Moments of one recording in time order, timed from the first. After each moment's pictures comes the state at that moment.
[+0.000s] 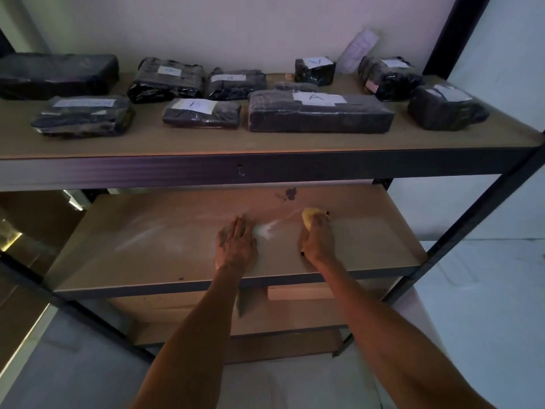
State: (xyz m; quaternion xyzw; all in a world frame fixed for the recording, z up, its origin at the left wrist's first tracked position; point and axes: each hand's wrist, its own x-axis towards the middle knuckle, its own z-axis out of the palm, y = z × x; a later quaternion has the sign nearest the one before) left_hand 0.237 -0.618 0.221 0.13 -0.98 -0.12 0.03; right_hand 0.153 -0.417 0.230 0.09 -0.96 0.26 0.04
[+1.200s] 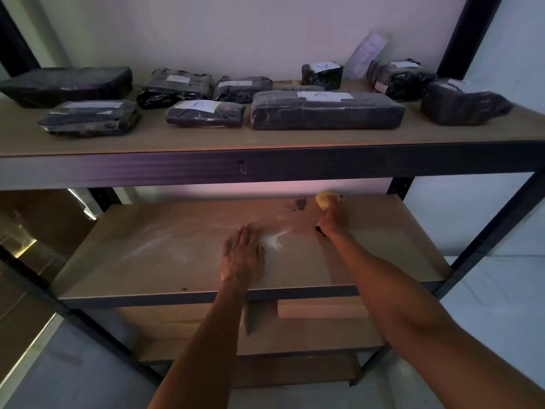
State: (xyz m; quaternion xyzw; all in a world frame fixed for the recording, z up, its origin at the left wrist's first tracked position) left_hand 0.235 -0.619 0.211 0.13 -0.98 -0.12 0.09; right_hand 0.049 -0.426 0.227 0.05 -0.93 0.35 0.07
